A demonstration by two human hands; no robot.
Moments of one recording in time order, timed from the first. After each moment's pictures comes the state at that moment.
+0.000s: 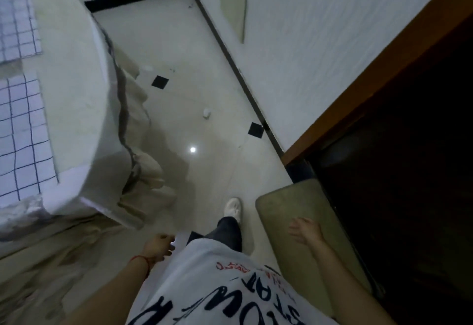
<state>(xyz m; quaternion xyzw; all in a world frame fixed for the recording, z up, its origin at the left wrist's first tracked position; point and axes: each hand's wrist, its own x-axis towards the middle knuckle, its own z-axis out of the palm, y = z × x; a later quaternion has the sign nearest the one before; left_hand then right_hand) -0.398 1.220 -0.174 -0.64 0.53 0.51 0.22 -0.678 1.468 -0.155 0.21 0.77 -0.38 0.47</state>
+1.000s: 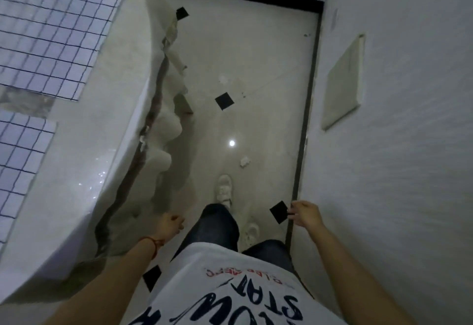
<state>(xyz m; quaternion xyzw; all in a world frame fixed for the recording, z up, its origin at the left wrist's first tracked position) -0.689 0.953 -0.165 -0.74 0.38 0.55 0.06 -1.042 0.989 -0.162 -0.06 0.80 -0.20 0.57</state>
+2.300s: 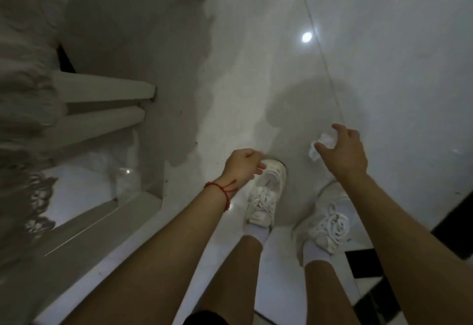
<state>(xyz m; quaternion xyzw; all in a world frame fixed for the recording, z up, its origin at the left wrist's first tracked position) -0.807 0.704 -0.685 -0.77 0.16 0.61 0.02 -1.002 0.695 -0.749 -0.43 0.76 0.09 0.48</state>
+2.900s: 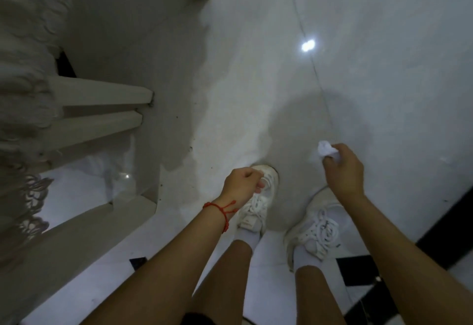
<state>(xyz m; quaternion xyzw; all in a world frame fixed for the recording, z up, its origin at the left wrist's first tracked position) -0.826 0.731 -0.675 -0.78 0.18 0.60 0.03 -1.023 0.719 -0.747 -0.42 0.77 -0.07 0.48</state>
